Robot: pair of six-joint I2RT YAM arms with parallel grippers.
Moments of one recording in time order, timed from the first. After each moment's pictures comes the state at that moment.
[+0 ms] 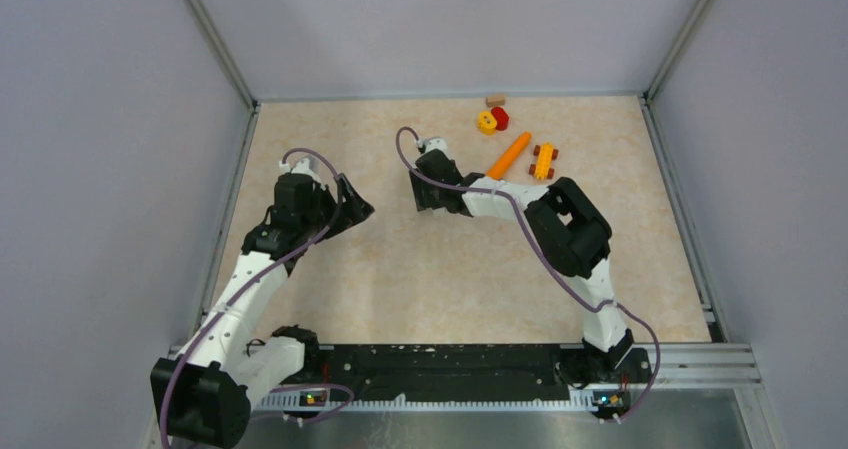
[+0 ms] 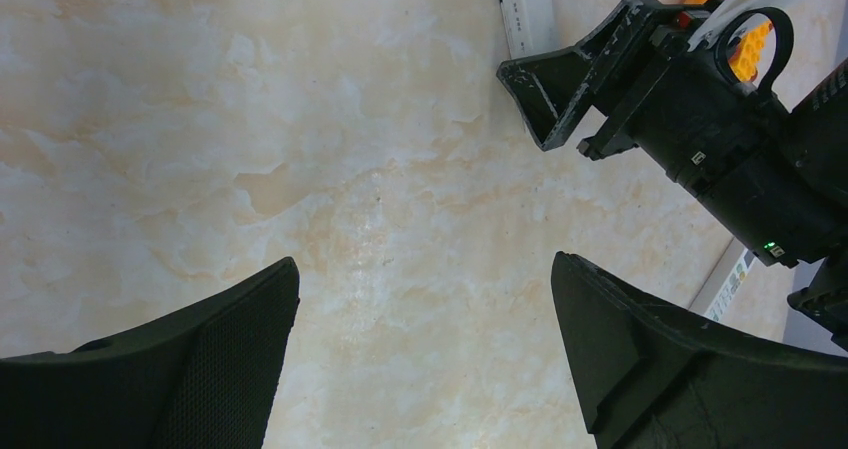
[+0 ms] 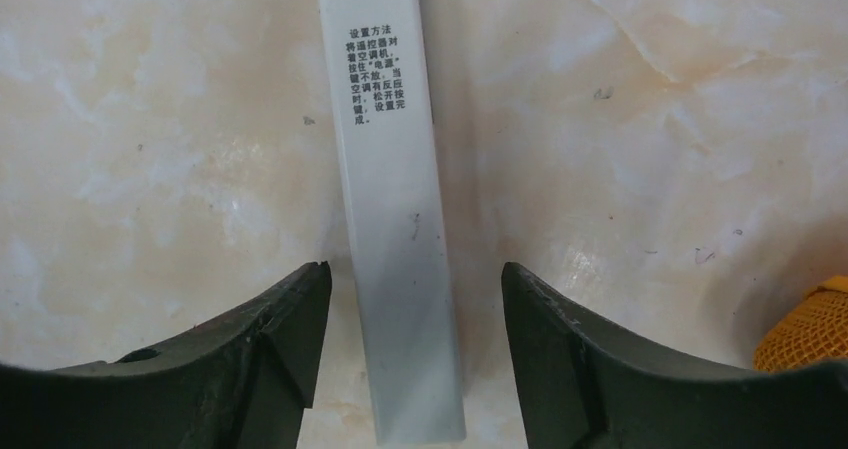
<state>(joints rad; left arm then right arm) -0.19 0.98 0.76 -0.44 0.15 -0.63 0.77 2.13 1.48 -0.12 0.27 0.35</state>
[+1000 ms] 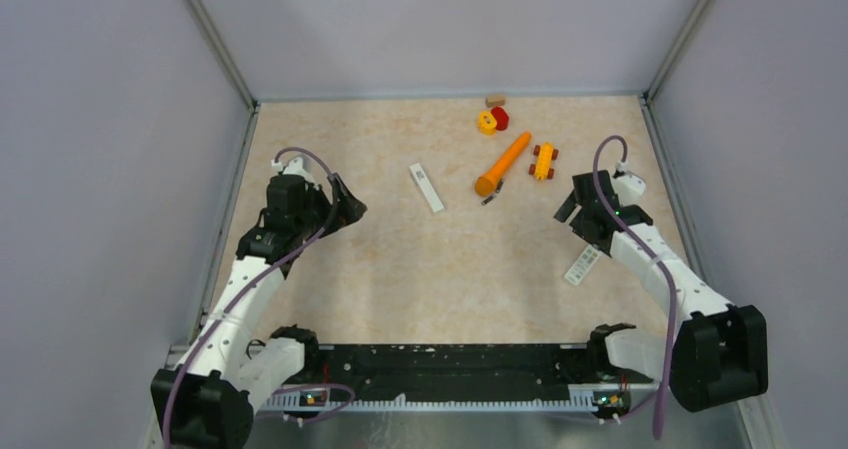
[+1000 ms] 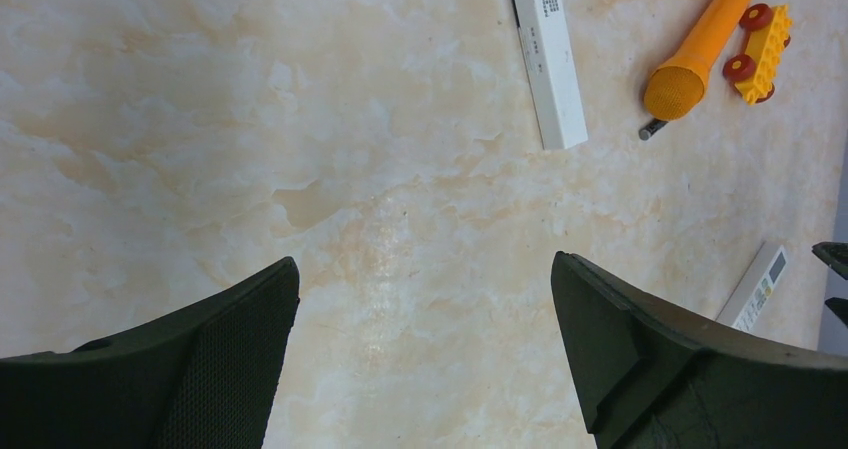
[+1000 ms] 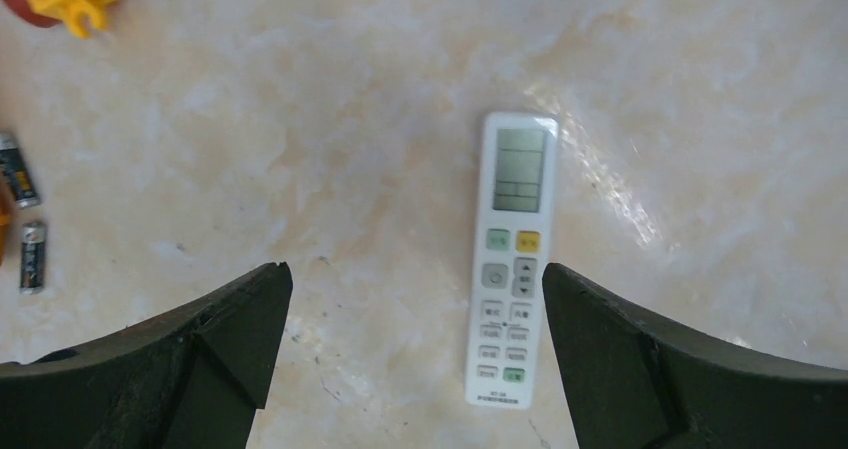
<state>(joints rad) -0.15 0.94 0.76 -0.45 0.13 -0.57 0.24 1.18 0.80 -0.60 0.46 0.76</state>
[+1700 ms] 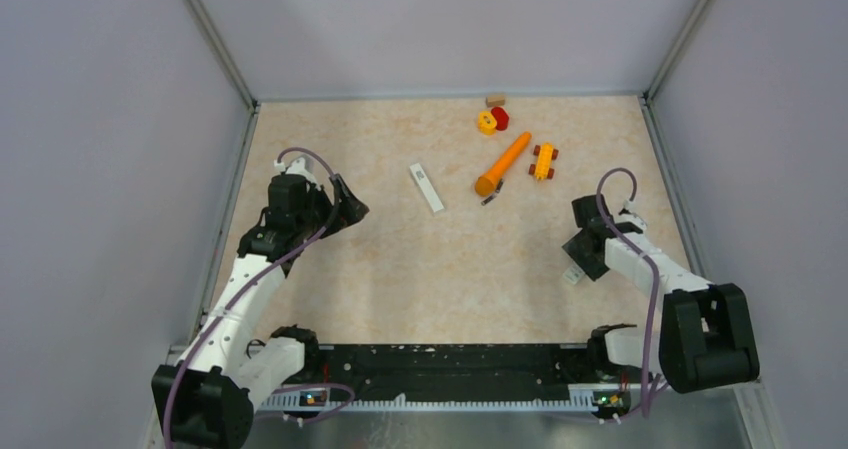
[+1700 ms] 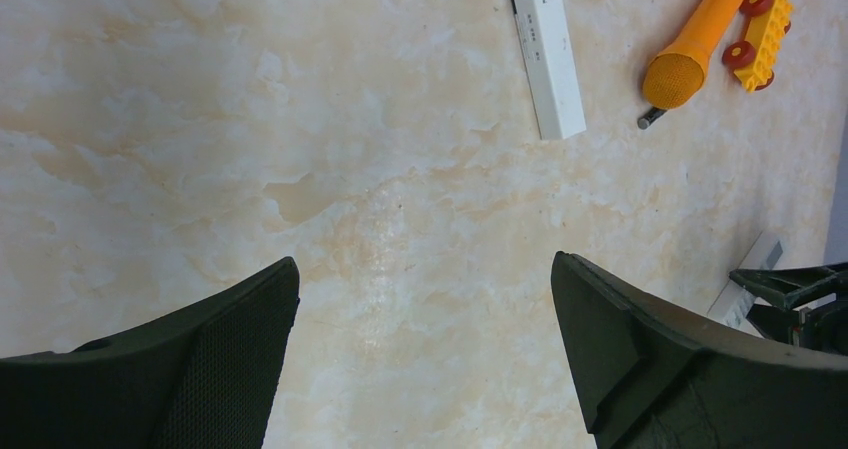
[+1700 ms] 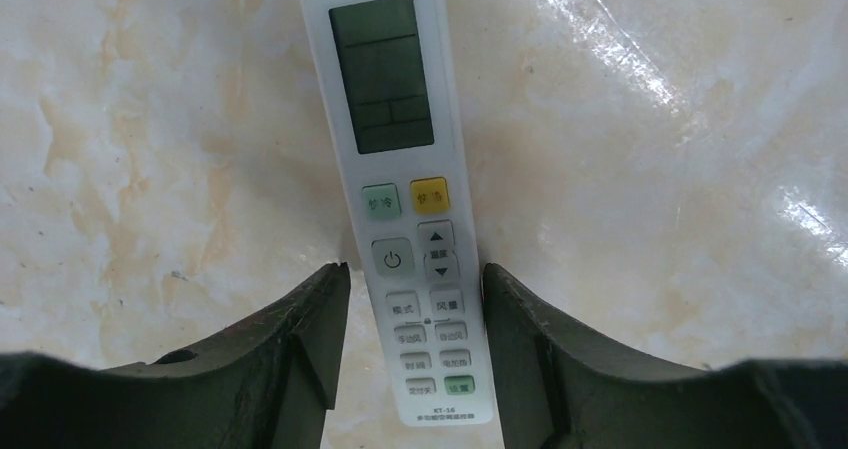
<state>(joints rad) -0.15 0.96 0.76 -0.45 0.15 -0.57 0.16 1.21 0.58 -0.59 0.39 1.05</state>
